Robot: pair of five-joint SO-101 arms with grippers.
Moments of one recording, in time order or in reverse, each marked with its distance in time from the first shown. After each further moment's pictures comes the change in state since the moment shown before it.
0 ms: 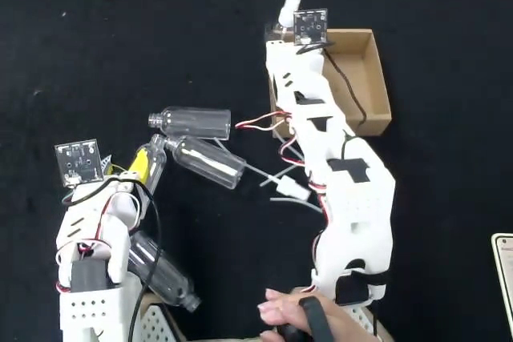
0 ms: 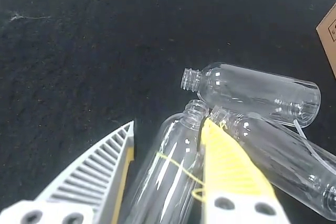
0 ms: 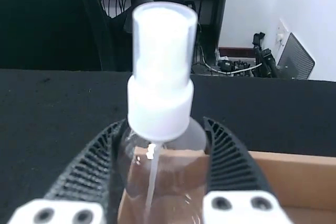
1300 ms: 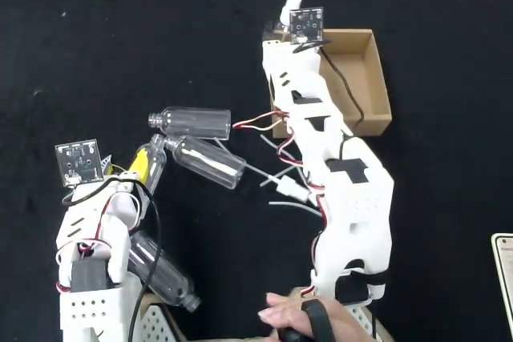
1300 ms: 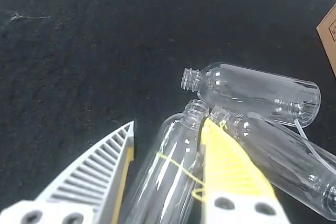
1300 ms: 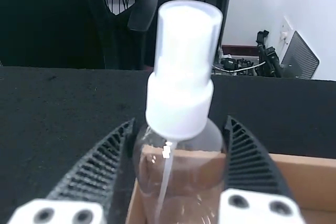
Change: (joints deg) left arm 0.0 0.0 0.0 0.0 0.0; right arm -0.8 -0.2 -0.4 0.7 0.0
